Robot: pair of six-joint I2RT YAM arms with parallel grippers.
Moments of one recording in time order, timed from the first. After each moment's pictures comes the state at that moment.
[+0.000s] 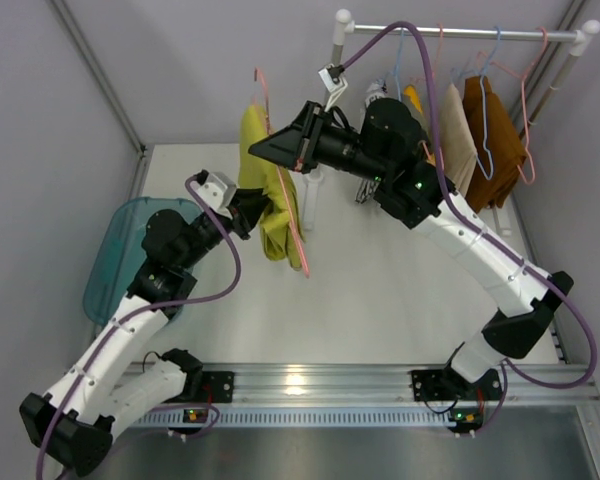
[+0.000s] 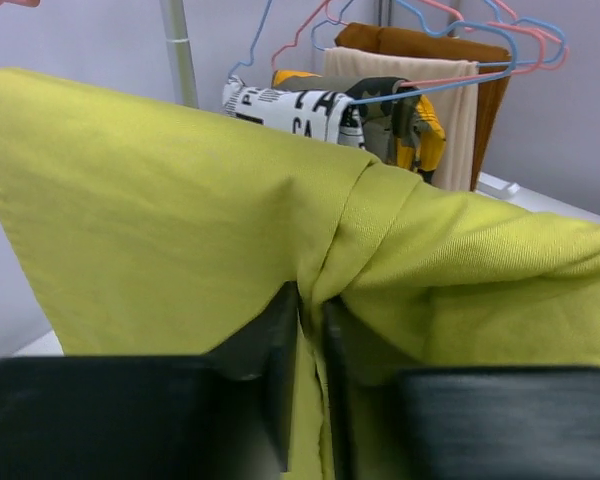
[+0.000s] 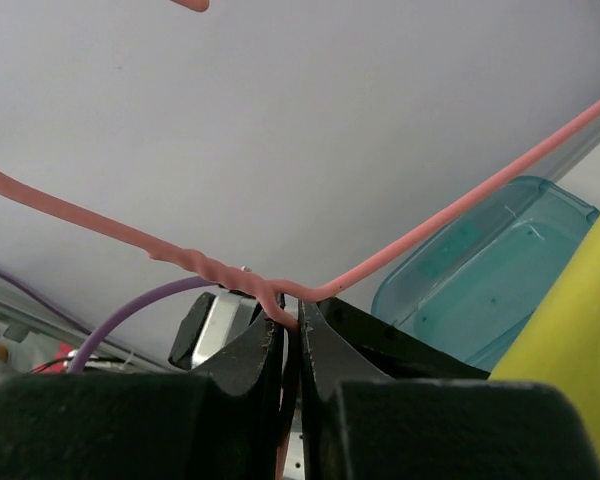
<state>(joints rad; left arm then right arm) -0.47 0.90 0.86 0.23 0.32 0.03 0.85 1.57 1.89 -0.17 -0.35 0.82</state>
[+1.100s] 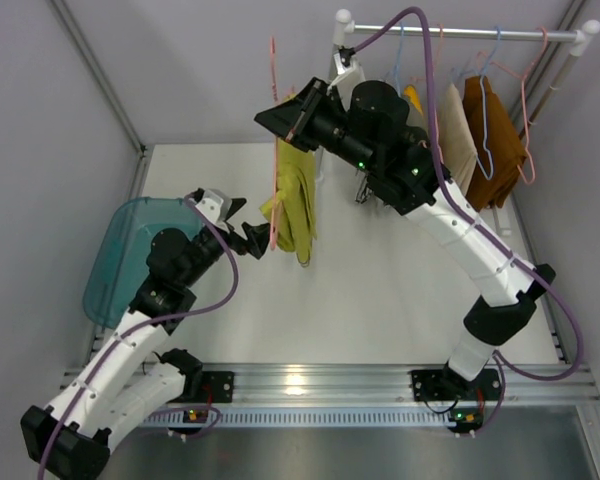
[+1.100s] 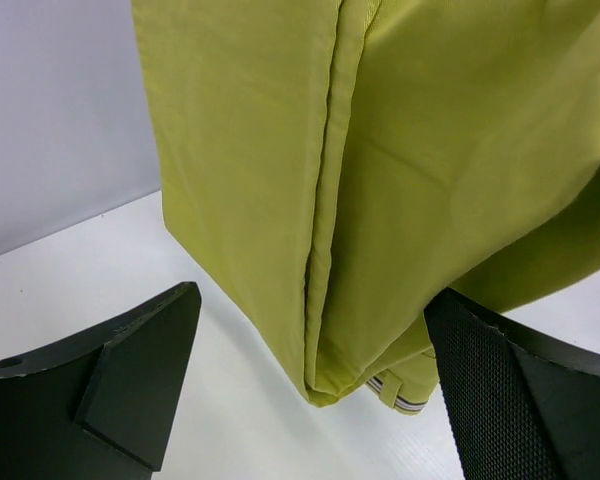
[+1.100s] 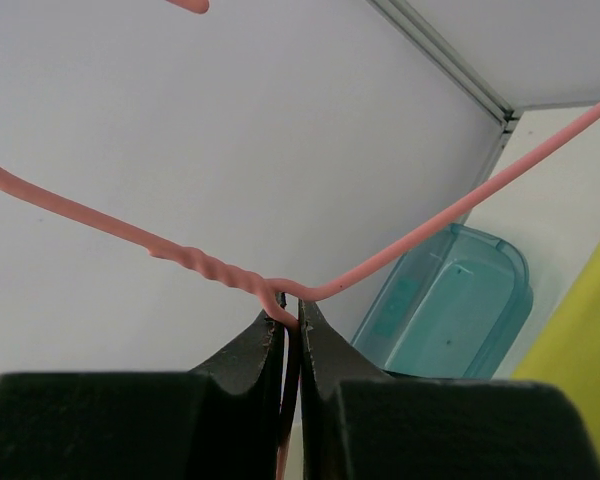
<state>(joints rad) -0.47 0.77 0.70 0.17 0.22 -0.06 0.87 1.69 2.15 -0.38 0.00 0.89</state>
